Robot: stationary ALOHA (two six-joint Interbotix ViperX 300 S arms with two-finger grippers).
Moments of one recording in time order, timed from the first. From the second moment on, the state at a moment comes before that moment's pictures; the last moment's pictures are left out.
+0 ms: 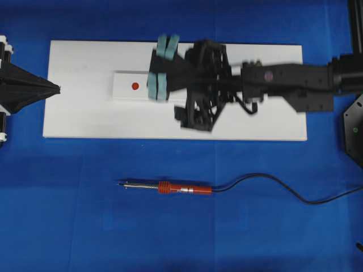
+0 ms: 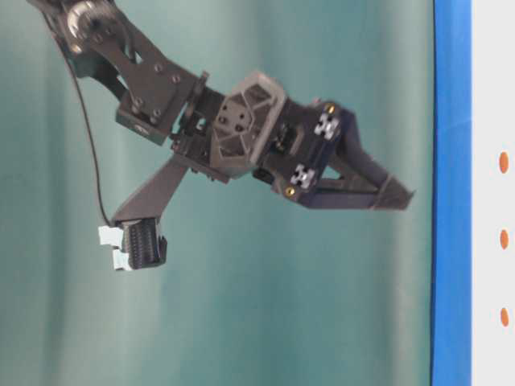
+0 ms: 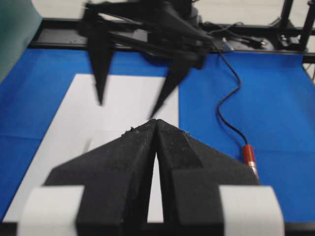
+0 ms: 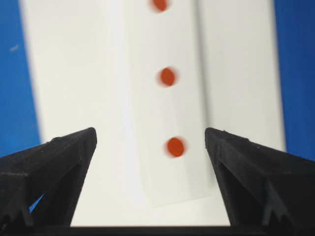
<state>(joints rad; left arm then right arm) 0.03 -1.01 1.24 0.00 -0.25 -0.01 -0.05 0.07 0.25 -0.33 0.68 0.44</state>
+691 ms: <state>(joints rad) 0.03 -1.01 1.24 0.00 -0.26 -0.01 -0.07 -0.39 0.58 -0.33 0.61 0.44</state>
